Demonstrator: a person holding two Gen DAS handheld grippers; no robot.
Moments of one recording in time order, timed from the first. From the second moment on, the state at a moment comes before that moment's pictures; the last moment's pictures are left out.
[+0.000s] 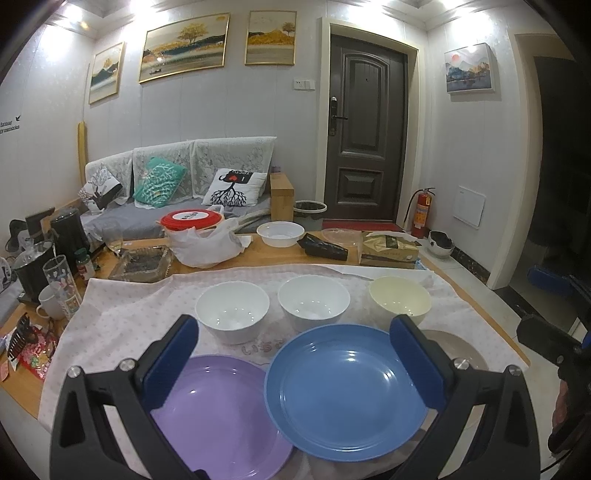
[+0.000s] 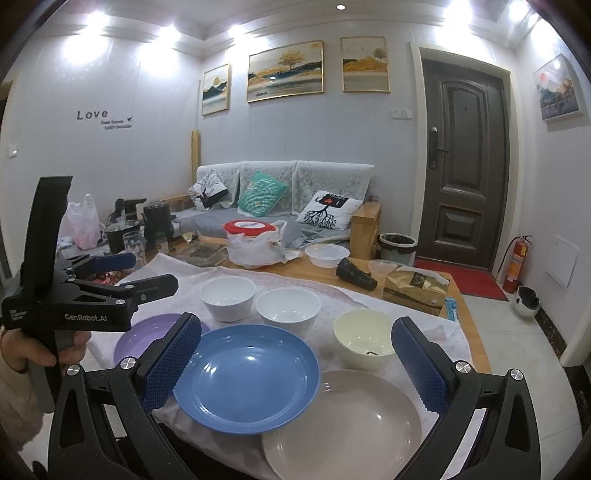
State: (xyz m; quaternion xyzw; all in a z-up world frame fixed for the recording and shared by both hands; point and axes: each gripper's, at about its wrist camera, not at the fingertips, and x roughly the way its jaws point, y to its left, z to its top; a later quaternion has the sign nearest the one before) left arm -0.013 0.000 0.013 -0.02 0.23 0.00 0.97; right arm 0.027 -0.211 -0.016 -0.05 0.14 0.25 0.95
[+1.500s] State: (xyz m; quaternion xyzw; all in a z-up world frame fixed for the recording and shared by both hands) left arm 0.061 0.062 -0.112 -0.21 0.44 -0.11 0.87; right arm 0.102 -0.202 -0.123 0.00 0.38 0.26 0.89
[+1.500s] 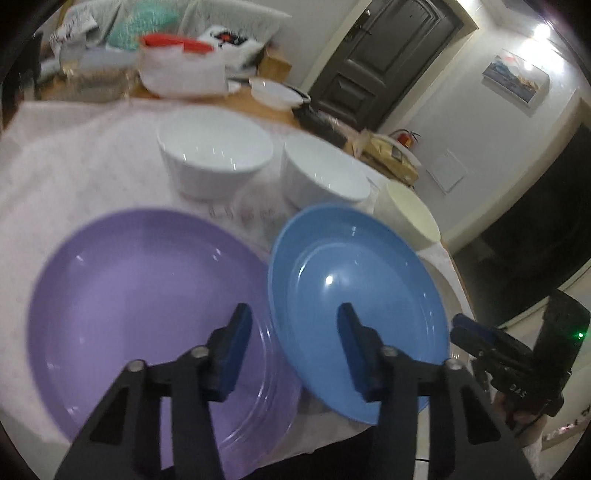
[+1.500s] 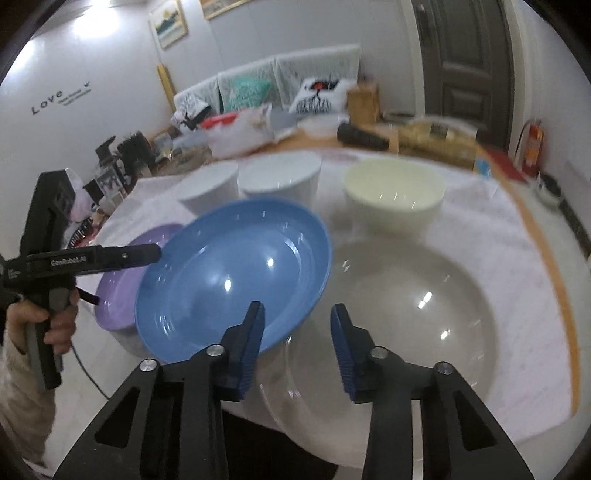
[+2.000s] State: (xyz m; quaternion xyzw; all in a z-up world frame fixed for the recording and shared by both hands) left arm 0.069 0.058 -0.132 -0.19 0.45 -0.10 0.87; right arm 0.118 -0.190 -0.134 0.02 0.41 0.24 0.88
